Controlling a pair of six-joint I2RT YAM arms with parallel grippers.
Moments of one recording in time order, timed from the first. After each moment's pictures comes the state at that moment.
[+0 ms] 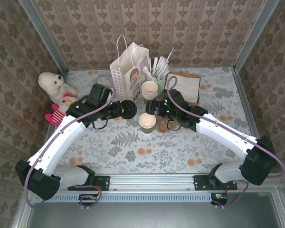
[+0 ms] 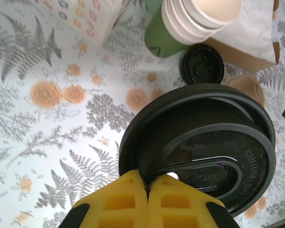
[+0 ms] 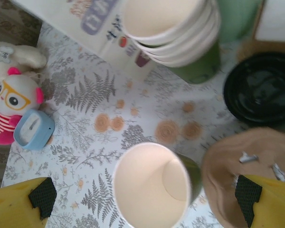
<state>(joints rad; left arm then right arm) -0.58 1.21 1.22 -0.92 0.11 -0.60 0.66 1.34 1.07 -0.41 0.04 0.77</state>
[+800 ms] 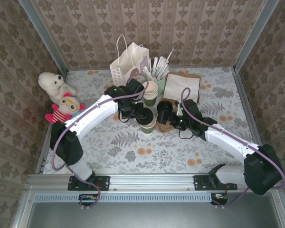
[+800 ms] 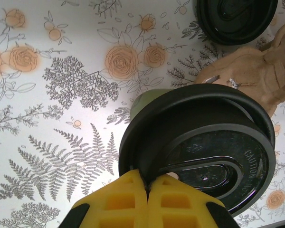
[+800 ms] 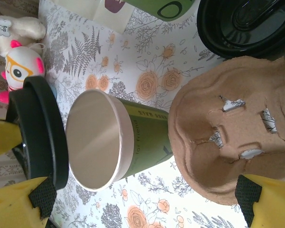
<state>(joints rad) -0.74 1.67 1.52 -1.07 0.07 -0.65 0.49 1.25 0.73 -0.19 -0.29 0.78</state>
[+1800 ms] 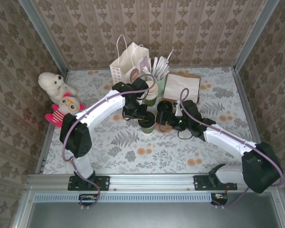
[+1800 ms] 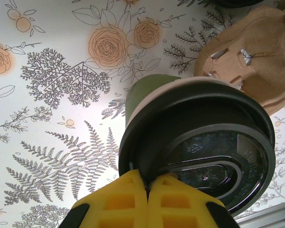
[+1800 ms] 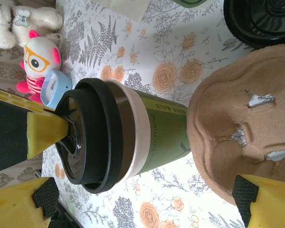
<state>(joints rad) -0.74 1.80 1.62 -1.16 0.14 -0.52 0.49 1.28 0.71 -0.11 -0.37 0.79</state>
